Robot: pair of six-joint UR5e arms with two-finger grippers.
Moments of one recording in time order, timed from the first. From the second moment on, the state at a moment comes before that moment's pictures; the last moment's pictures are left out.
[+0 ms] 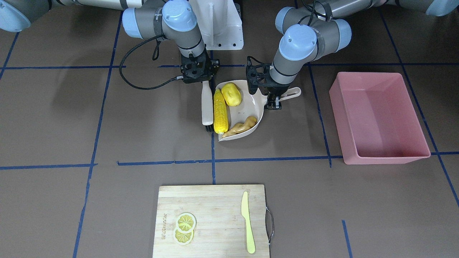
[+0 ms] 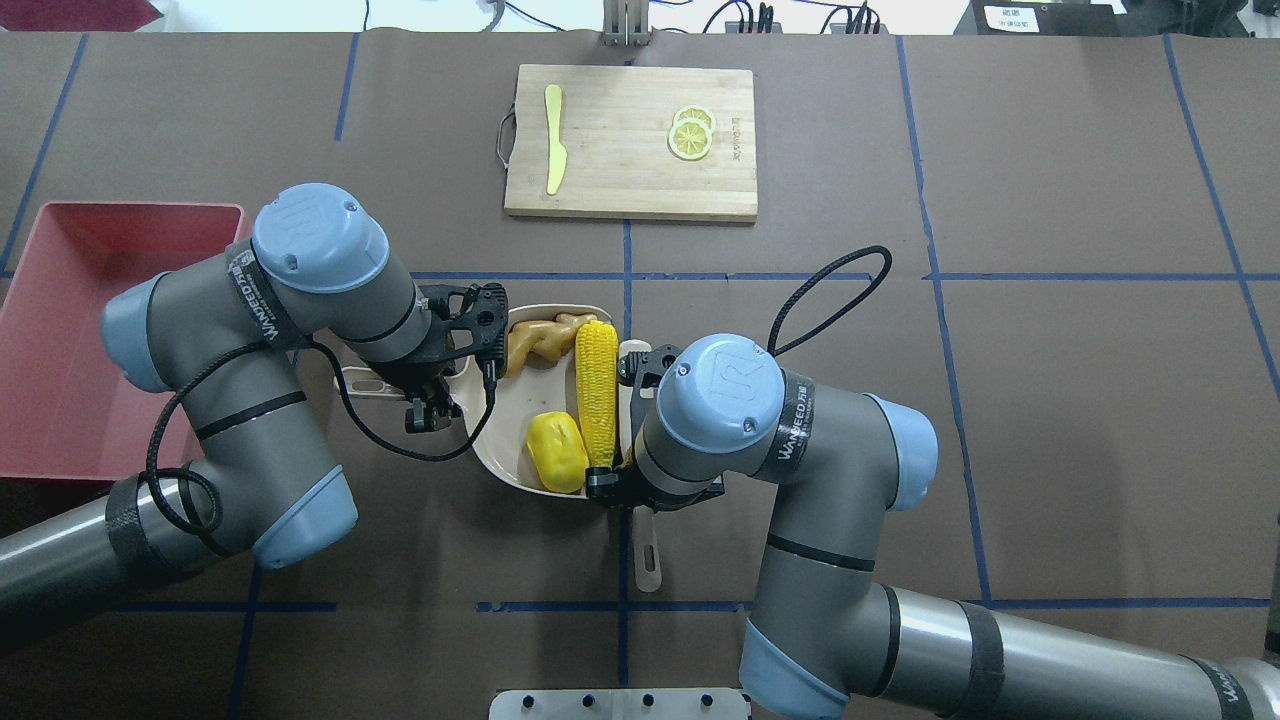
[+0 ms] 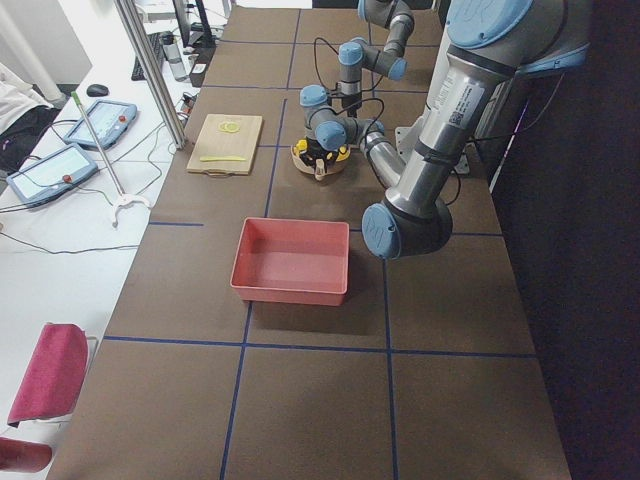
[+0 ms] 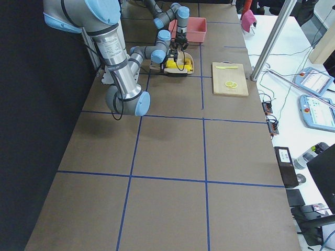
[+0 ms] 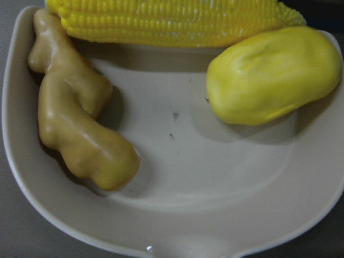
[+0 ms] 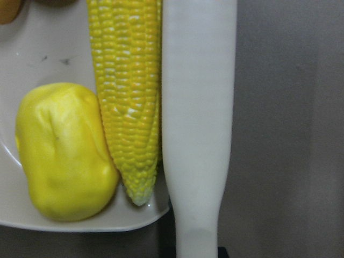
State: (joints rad) left arm -0.61 -2.08 -1.73 -1.64 -2.05 0.37; right arm 0.35 -0.92 1.70 -1.45 1.93 1.31
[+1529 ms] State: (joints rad) left arm -0.60 -2.08 -1.73 -1.65 -2.06 0.37; right arm 0.32 -0.85 1.67 -1.46 1.92 1.33
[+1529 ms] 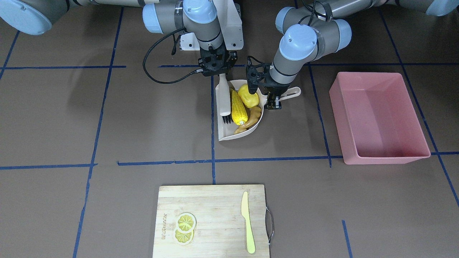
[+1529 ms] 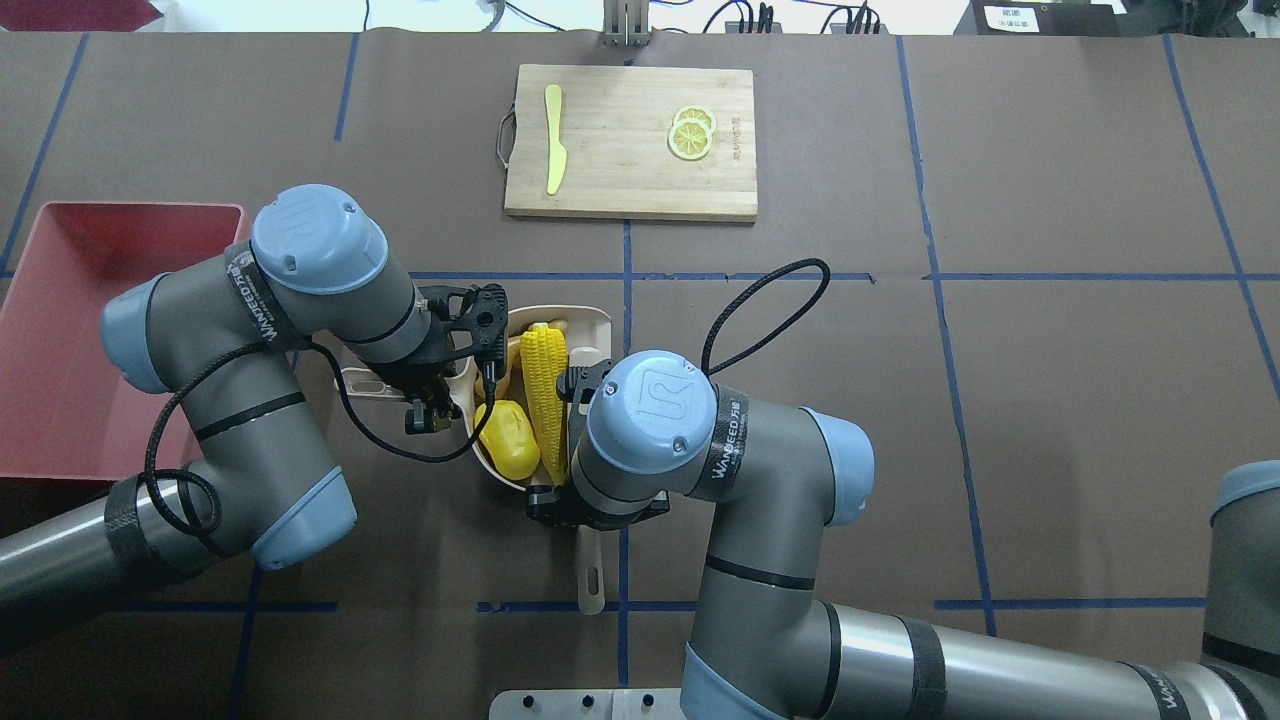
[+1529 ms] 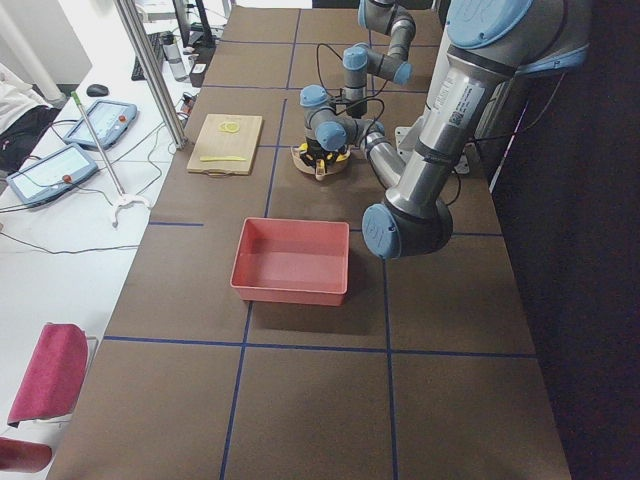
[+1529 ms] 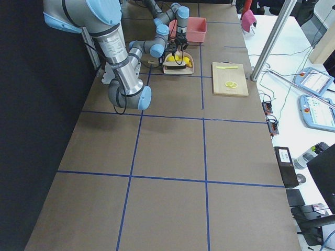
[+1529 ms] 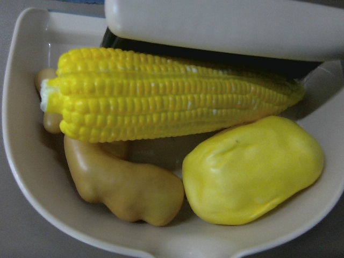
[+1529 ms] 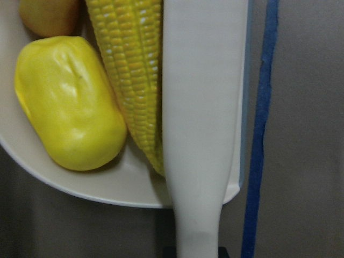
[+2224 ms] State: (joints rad) left arm -0.60 -2.08 -1.74 -1.66 -2.06 0.36; right arm 0.32 -0.88 1.73 -1.57 1.92 1.33
